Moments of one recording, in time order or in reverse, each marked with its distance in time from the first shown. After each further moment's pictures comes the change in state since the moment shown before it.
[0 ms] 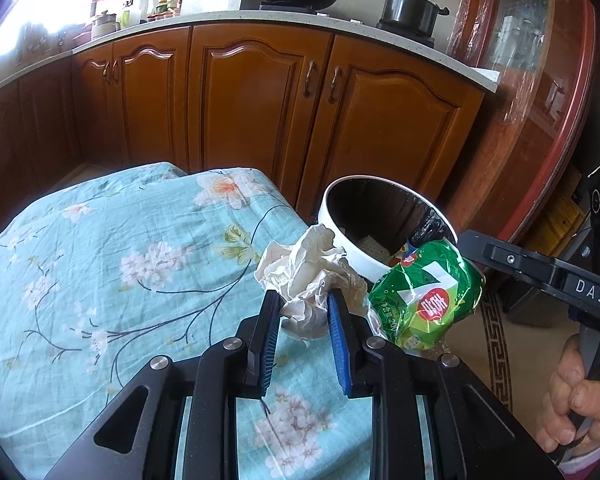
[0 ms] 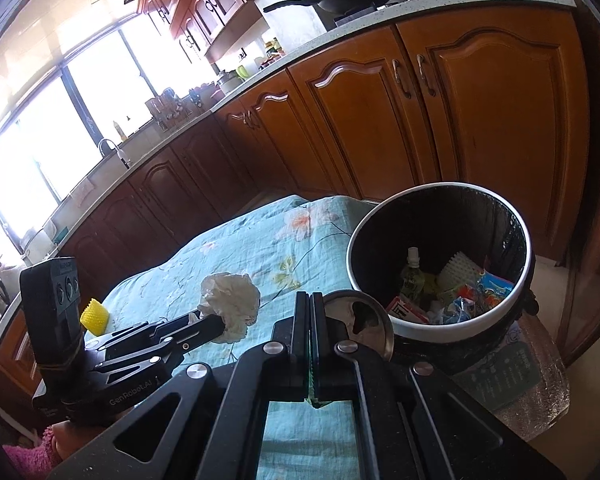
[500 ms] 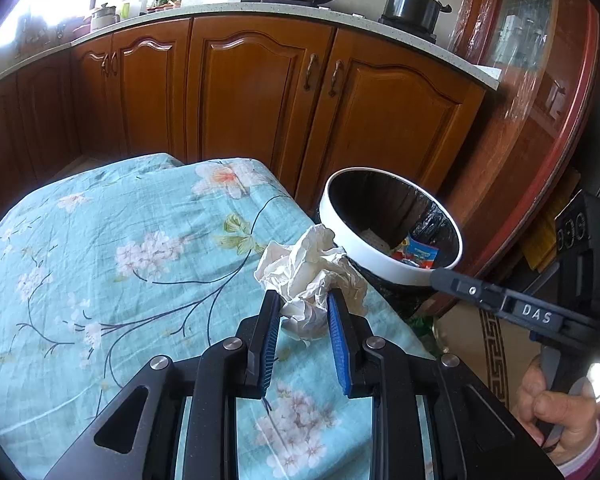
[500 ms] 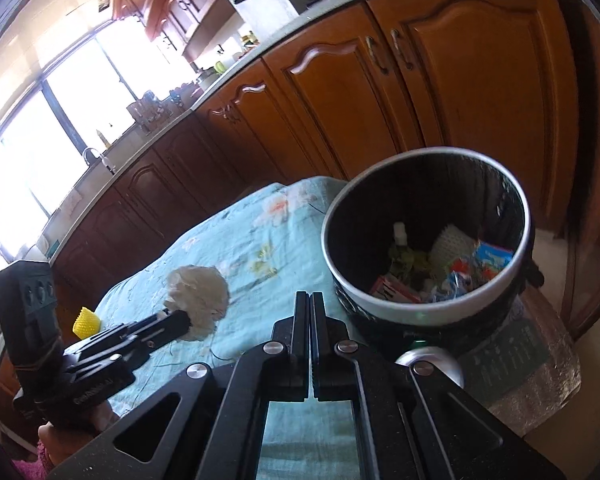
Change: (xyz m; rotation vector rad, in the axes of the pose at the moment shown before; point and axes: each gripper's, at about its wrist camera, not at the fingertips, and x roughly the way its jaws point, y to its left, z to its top) left arm 0.008 0.007 -0.004 -0.008 0.020 -0.011; right arm 0.031 -0.043 -0.032 0.152 0.063 -0.015
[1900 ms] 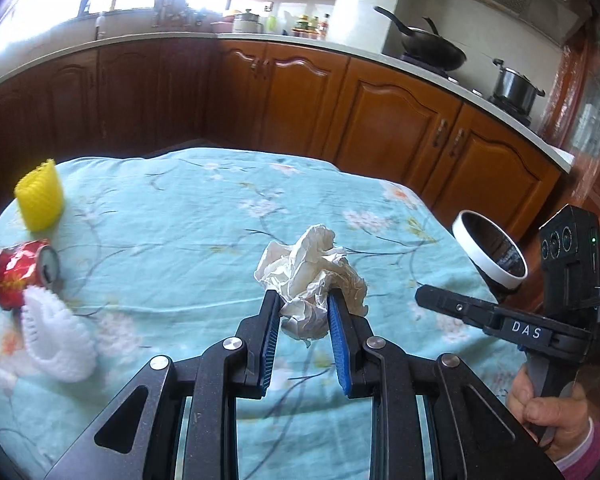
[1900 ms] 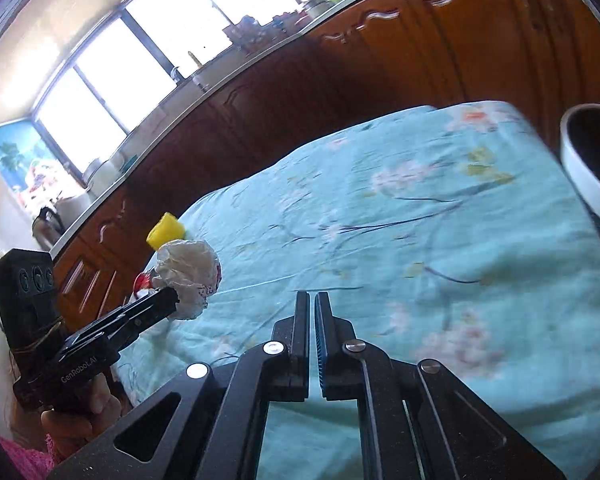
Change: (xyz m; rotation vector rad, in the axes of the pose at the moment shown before) left arm -0.199 0.119 -0.116 -0.288 -0.161 0.280; right arm 0.062 0.192 -0.085 -0.290 0.237 0.317
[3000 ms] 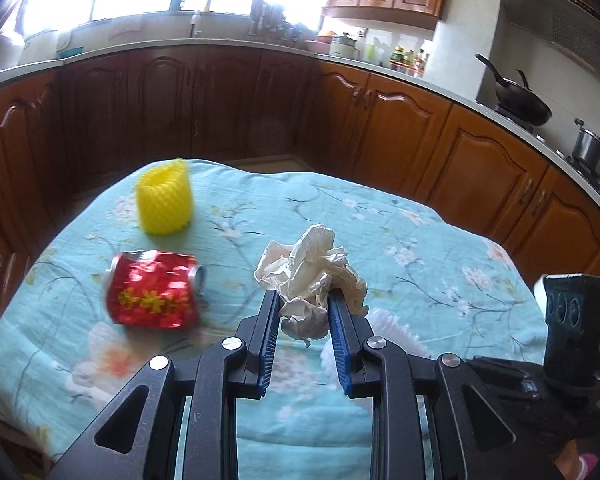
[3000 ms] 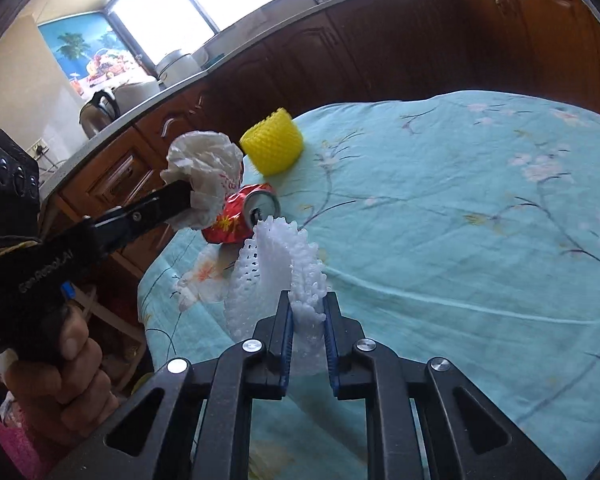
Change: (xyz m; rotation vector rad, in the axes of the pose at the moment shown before) left arm -0.024 0.070 0.015 -0.132 -0.064 0.174; right arm 0.106 0.109 -0.001 -0.209 0.175 0.137
